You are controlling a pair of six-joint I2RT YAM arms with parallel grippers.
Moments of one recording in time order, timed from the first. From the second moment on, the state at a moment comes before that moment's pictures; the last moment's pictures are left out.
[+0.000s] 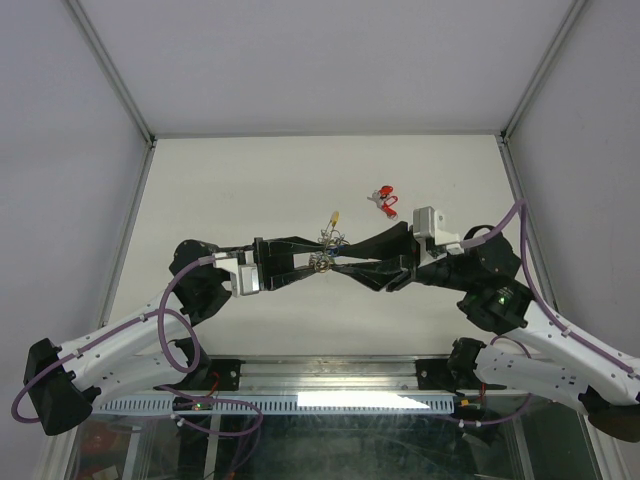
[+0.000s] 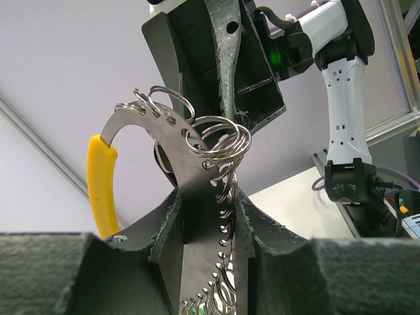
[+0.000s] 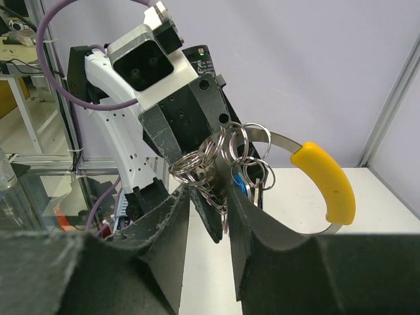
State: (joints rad) left arm -0.87 0.91 0.68 0.77 0.77 0.23; right arm 1.00 0.76 0.89 0.17 -0.47 0.06
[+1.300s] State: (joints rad) left arm -0.87 0.91 0.68 0.74 0.78 0.23; right arm 1.01 0.79 0.89 0.31 -0.49 0.14
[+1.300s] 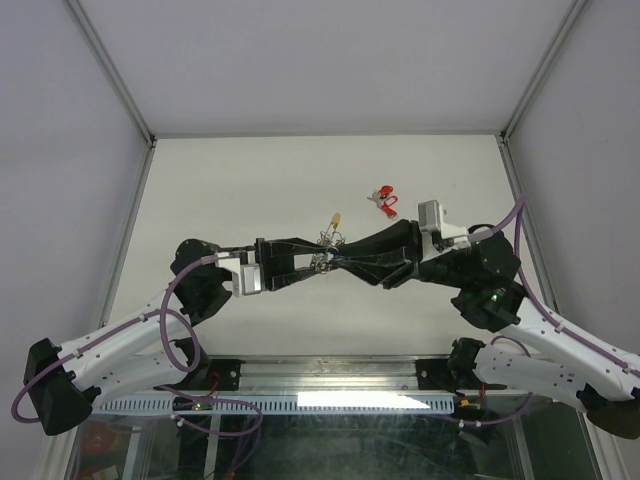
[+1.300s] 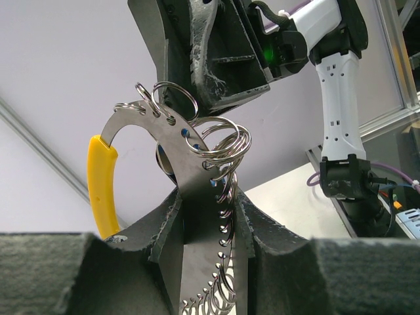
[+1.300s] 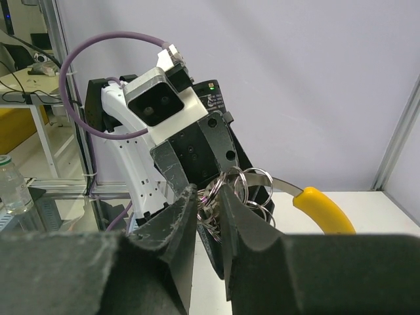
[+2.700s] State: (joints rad) left arm -0.87 0.92 0.68 0.69 0.79 0.23; right arm 1.01 0.78 0.80 0.43 -0.56 -0.40
